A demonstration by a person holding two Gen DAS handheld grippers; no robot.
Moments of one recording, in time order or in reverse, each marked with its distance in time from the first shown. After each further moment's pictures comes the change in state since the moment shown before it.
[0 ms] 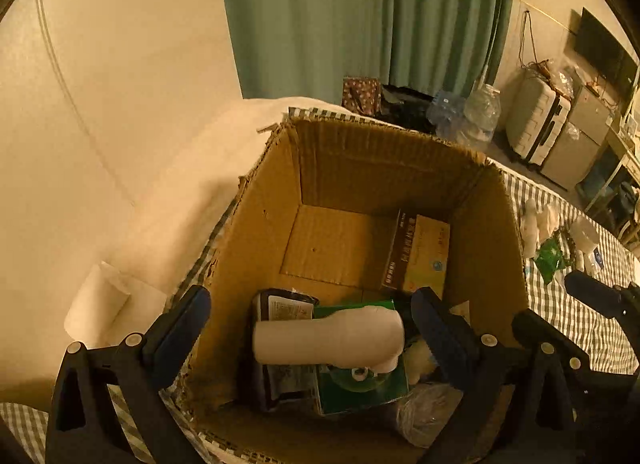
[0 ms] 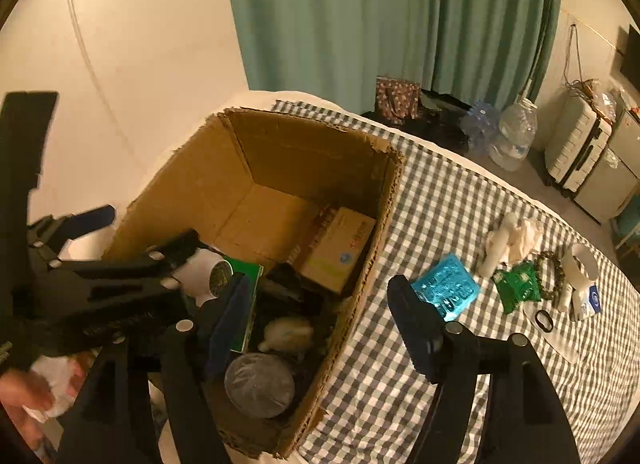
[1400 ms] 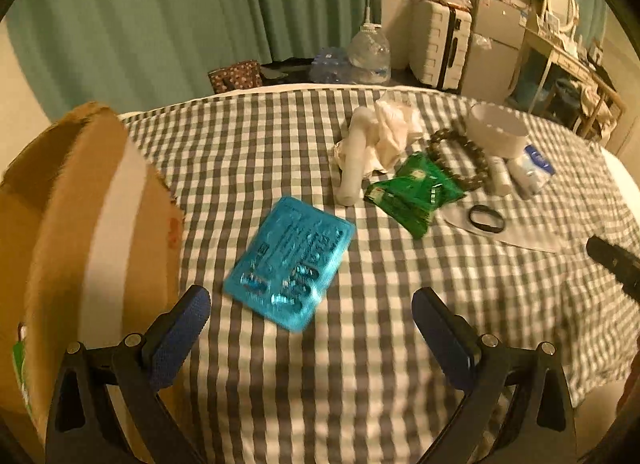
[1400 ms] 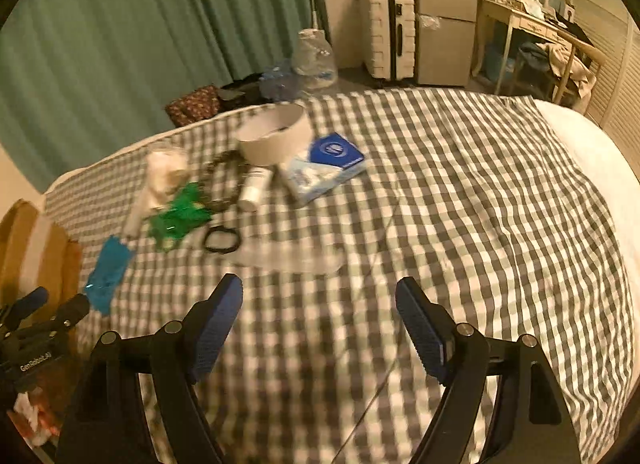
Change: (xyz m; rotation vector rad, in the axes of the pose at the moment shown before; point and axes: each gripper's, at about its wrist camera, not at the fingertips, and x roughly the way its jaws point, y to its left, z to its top) left arm 0.082 -0.267 -0.049 0.329 0.037 -0.163; right arm -0.024 -0.347 -0.165 0.592 -0.023 -0.316
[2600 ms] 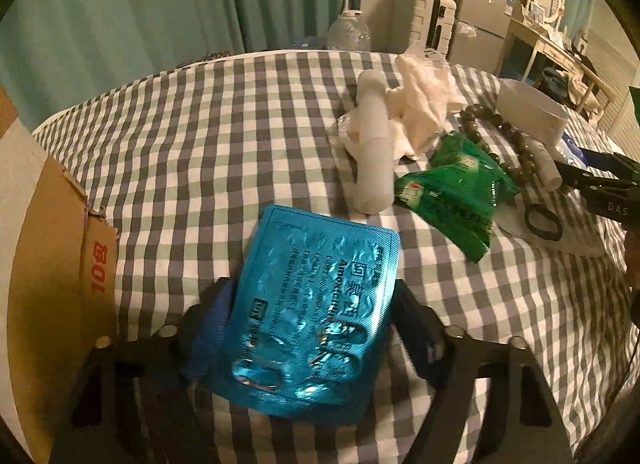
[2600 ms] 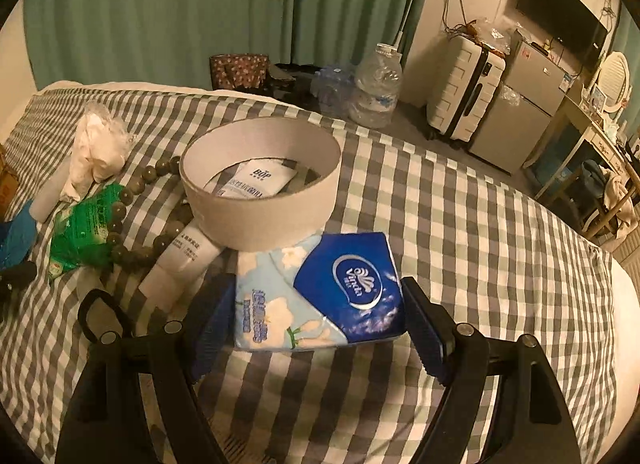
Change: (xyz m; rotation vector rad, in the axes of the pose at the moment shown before) left arm 0.083 0.012 0.013 0.032 0.019 -0.091; right arm 0.113 0.013 0.065 -0.452 -0.045 -0.004
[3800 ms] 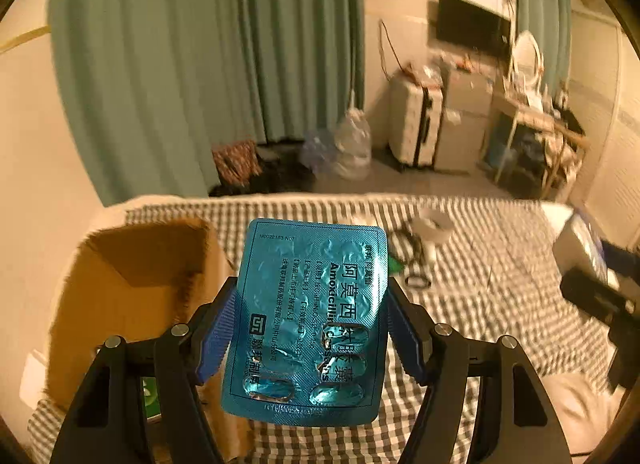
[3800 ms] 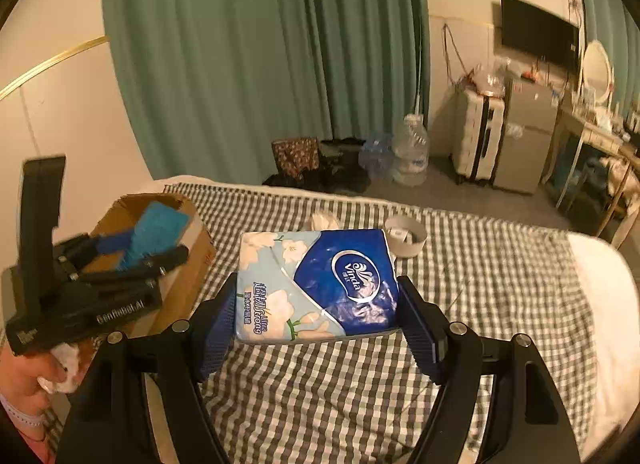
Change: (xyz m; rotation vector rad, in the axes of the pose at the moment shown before) left arm -0.280 -0.006 -0.016 -0.047 -0.323 0.036; right arm -0.312 0.102 -0.024 0.130 -0.252 0.172
